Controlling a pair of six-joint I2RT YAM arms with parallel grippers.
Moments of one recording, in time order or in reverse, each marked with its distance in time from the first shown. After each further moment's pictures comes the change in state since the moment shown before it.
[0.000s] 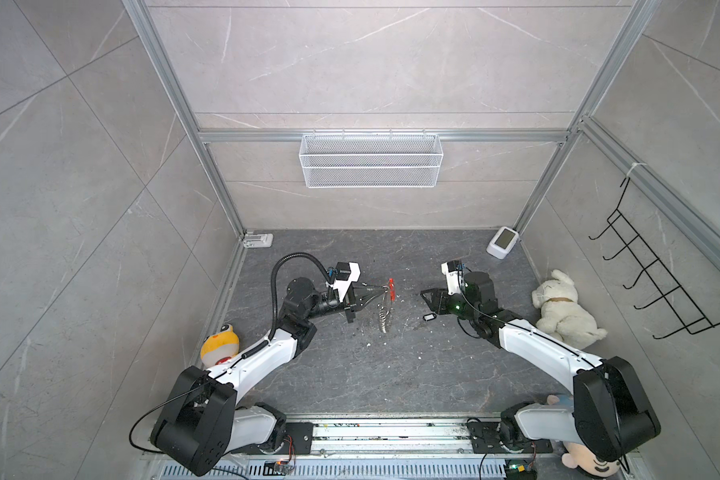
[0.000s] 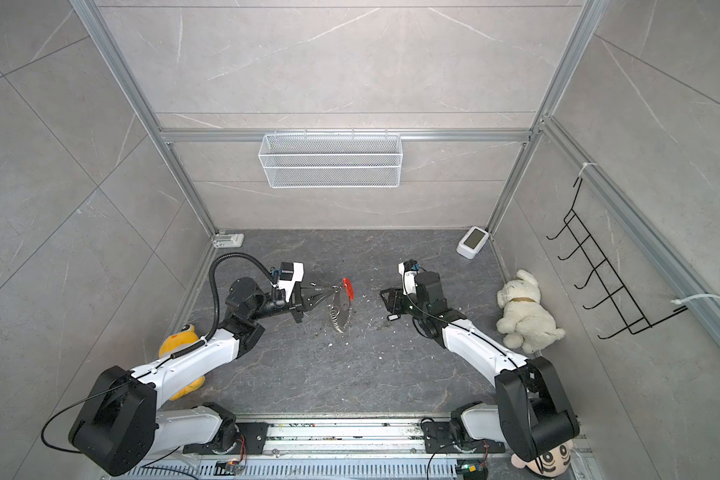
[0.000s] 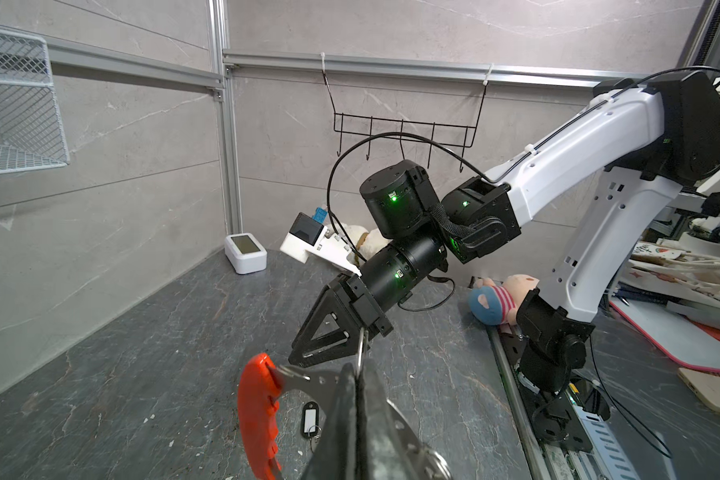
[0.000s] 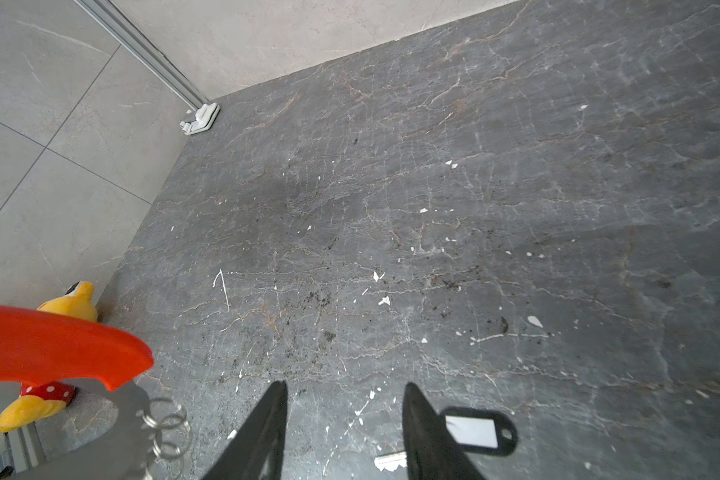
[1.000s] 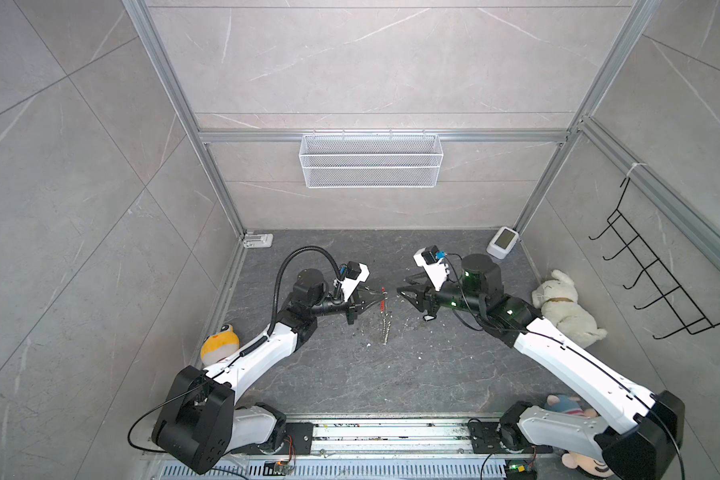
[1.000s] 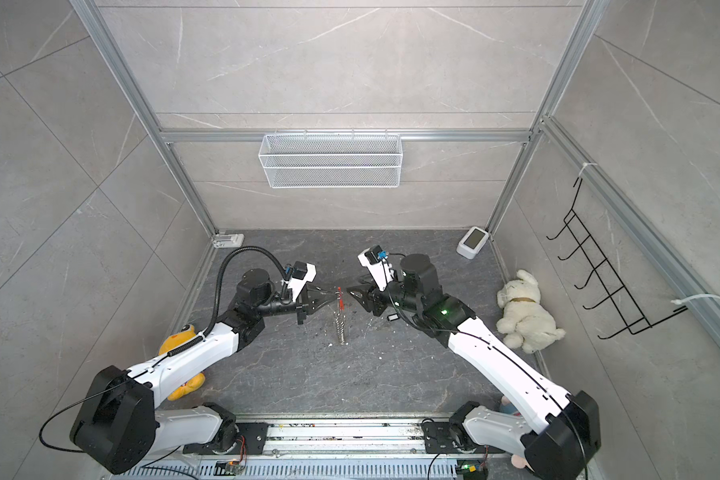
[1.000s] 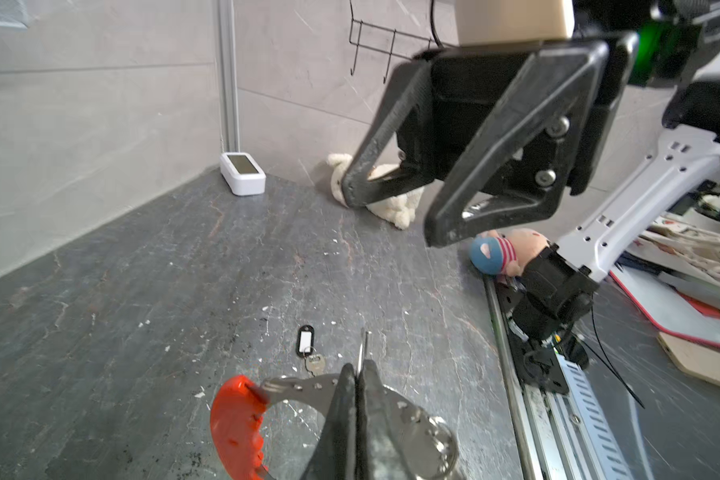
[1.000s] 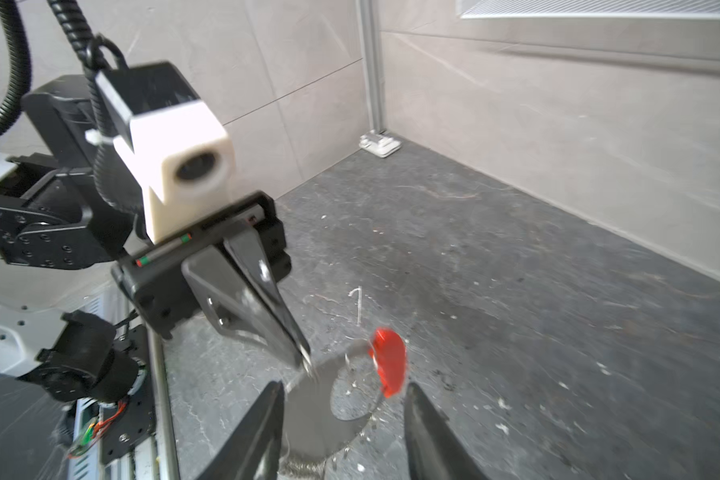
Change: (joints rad) left arm 0.000 0.010 0.071 -0.339 -0.012 0.112; right arm 0.235 -0.200 0.288 -0.271 -0.092 -0.324
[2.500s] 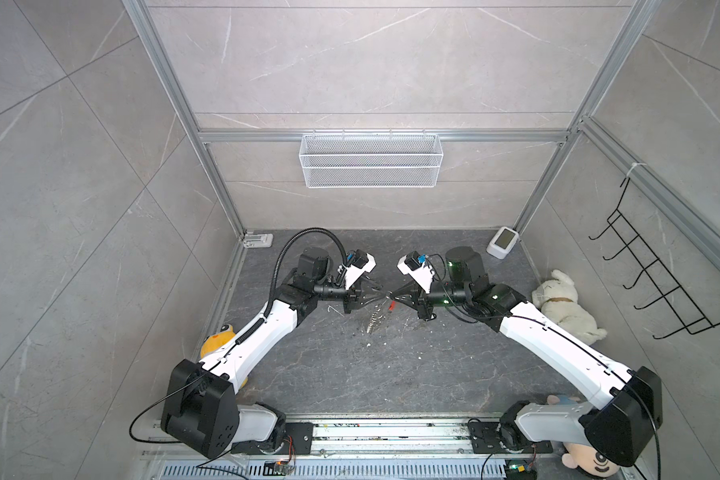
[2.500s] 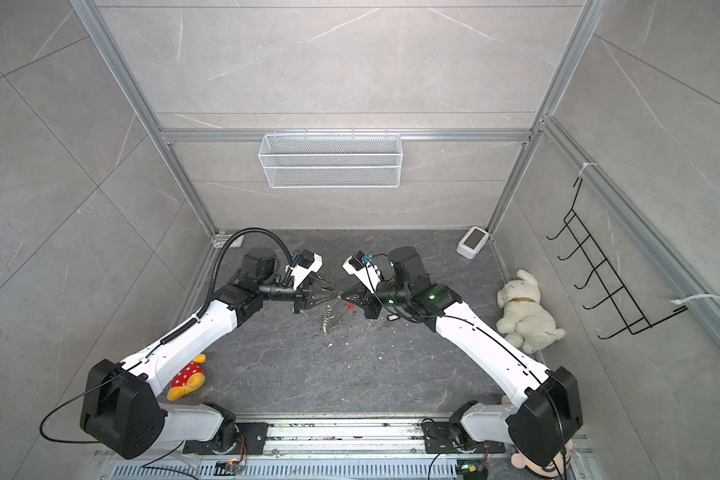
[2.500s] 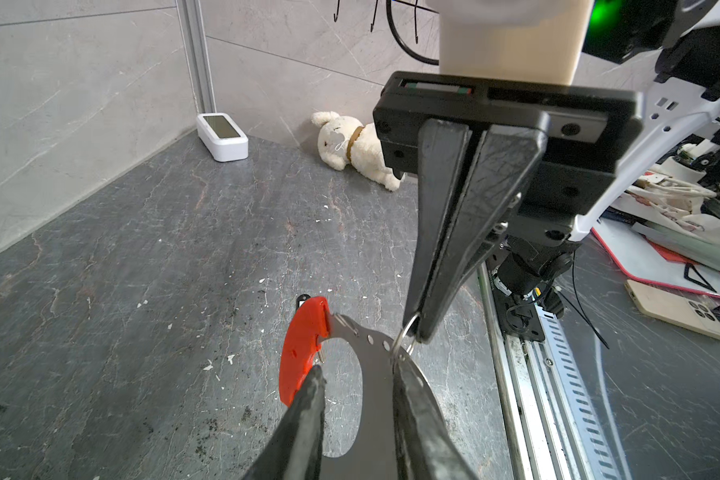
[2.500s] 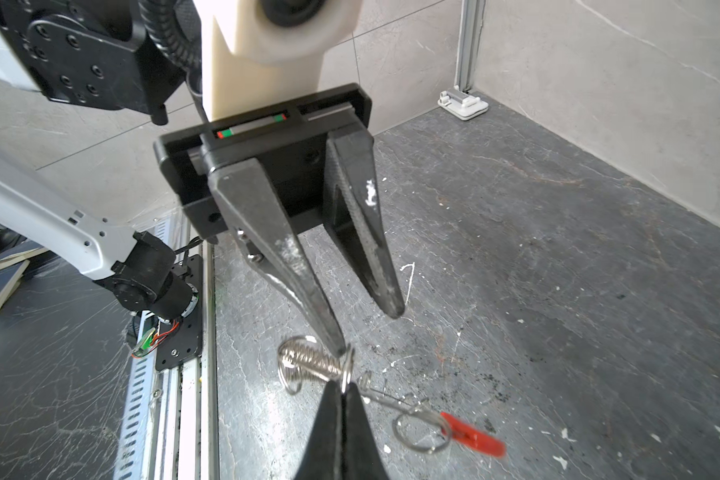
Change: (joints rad) left arm 0.030 0.077 0.307 -0.586 0.092 0.299; right arm 0.003 0.180 0.147 -0.161 -0.274 -0.214
